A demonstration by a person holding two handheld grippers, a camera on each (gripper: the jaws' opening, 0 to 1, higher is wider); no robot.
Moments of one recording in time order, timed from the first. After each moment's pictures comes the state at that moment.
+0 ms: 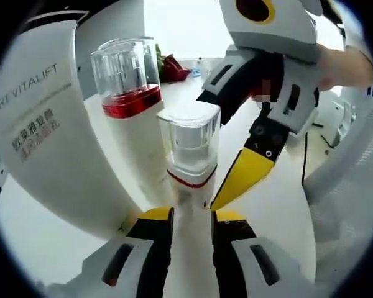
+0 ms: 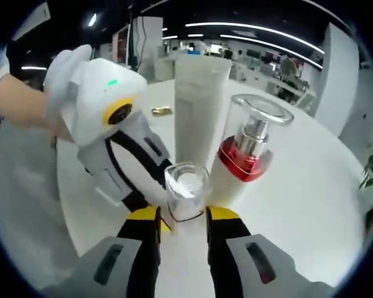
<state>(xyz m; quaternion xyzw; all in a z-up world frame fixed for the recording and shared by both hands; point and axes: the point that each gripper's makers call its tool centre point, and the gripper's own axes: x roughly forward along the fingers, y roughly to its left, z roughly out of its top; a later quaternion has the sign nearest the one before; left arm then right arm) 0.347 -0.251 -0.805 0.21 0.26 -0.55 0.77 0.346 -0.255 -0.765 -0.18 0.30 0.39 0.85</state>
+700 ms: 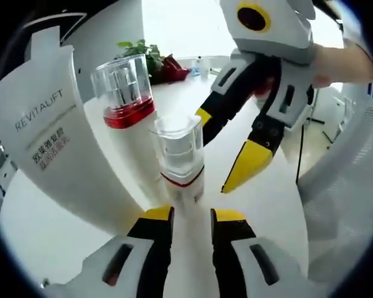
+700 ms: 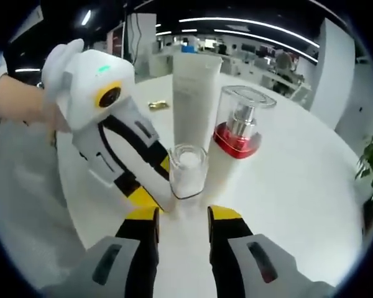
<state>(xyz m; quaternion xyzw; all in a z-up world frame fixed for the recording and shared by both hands) 0.336 -0.243 -0.794 0.22 0.25 -0.55 0.77 0.328 -0.272 -0.764 -0.18 0.33 0.37 0.85</state>
